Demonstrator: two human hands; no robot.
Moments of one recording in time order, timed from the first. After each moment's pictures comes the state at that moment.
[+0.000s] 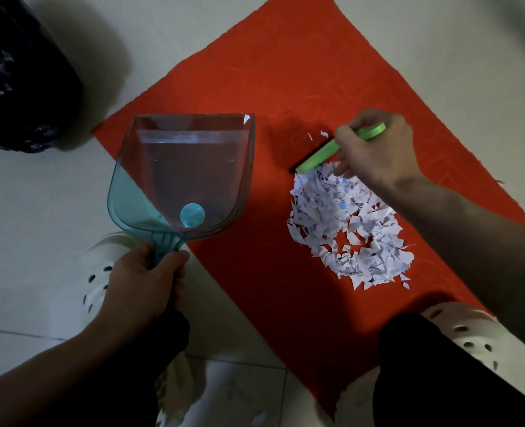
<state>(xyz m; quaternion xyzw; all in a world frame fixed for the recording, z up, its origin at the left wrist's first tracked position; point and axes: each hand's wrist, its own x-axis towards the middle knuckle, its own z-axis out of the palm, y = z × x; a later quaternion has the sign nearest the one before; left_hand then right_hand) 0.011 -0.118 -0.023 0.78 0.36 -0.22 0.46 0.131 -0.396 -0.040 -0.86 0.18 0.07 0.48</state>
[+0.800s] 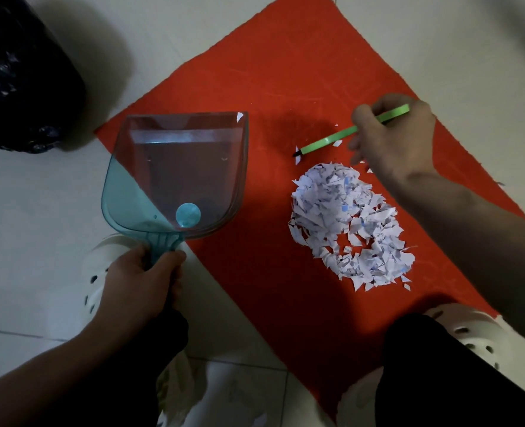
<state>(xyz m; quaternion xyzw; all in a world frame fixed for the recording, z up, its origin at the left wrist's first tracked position) 0.010 -0.113 -0.022 0.79 0.36 -0.21 0.44 0.141 -0.398 -0.035 -0.86 0.20 -0.02 0.47</state>
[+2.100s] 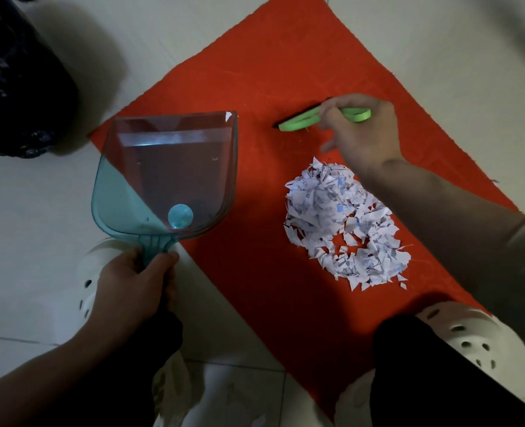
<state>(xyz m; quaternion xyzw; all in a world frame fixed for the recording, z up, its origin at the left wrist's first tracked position) 0.011 -0.115 -0.020 0.79 0.37 -0.21 0.45 0.150 -0.384 -0.044 -0.81 0.20 0.02 0.56</state>
